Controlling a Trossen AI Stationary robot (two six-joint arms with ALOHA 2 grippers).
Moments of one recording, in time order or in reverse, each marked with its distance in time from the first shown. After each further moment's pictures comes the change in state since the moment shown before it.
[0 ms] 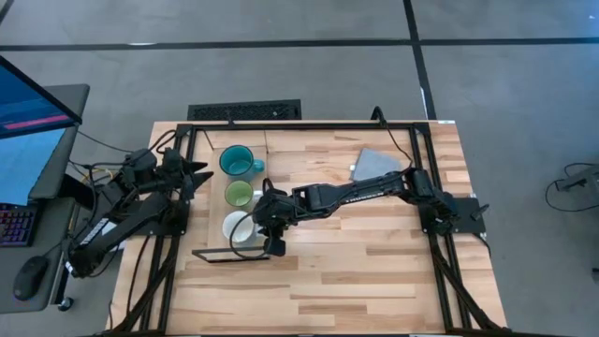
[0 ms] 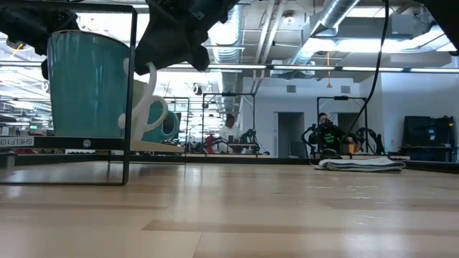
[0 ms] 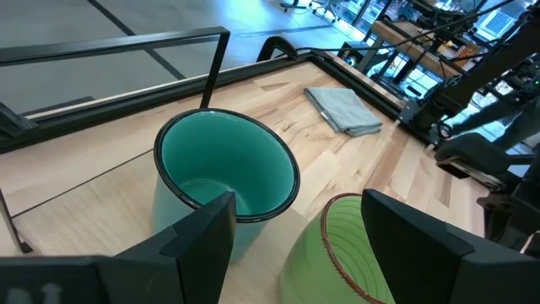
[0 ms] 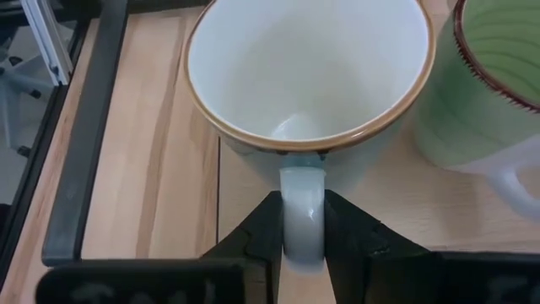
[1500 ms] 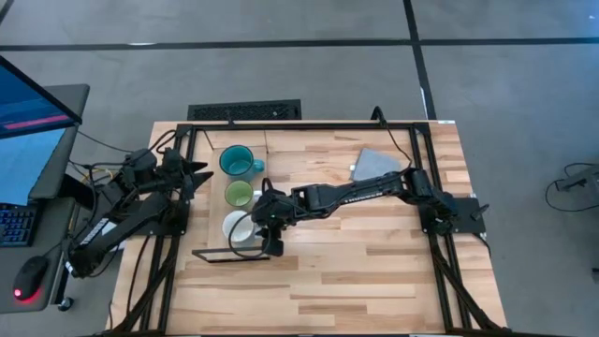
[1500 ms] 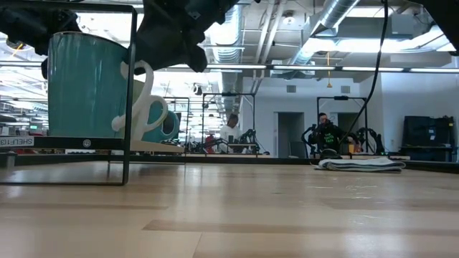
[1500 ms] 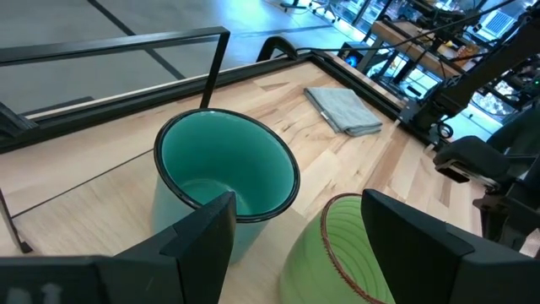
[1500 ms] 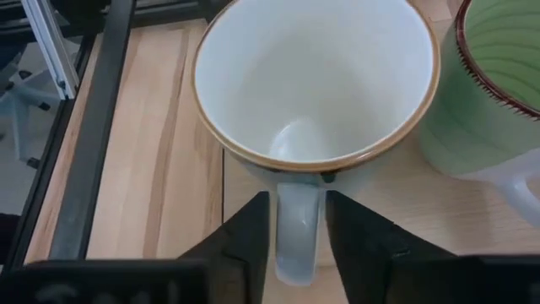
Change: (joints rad) left arm 0.000 0.000 0.000 0.000 0.000 0.000; right arm 0.000 0.010 0.002 0.031 -0.009 0.026
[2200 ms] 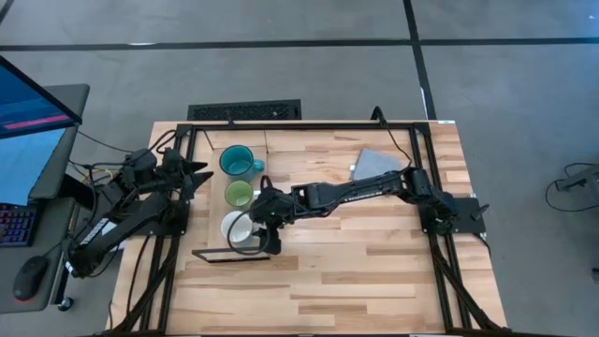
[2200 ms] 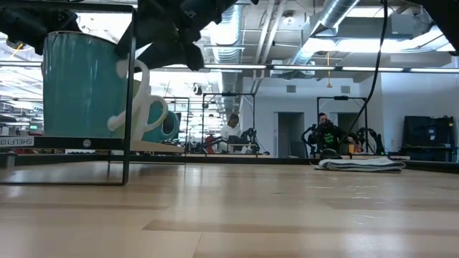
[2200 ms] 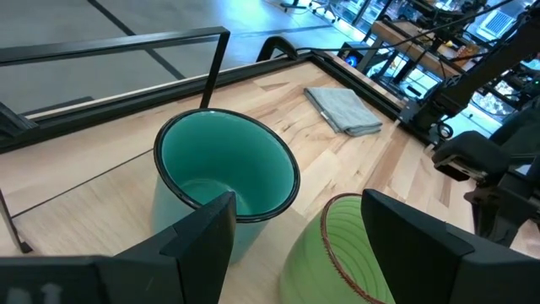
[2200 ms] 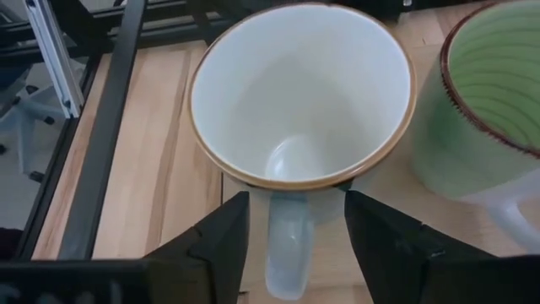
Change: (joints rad) left arm 0.000 0.000 0.000 0.000 0.000 0.000; right arm -0.008 0.000 0.000 0.046 -0.004 -0.001
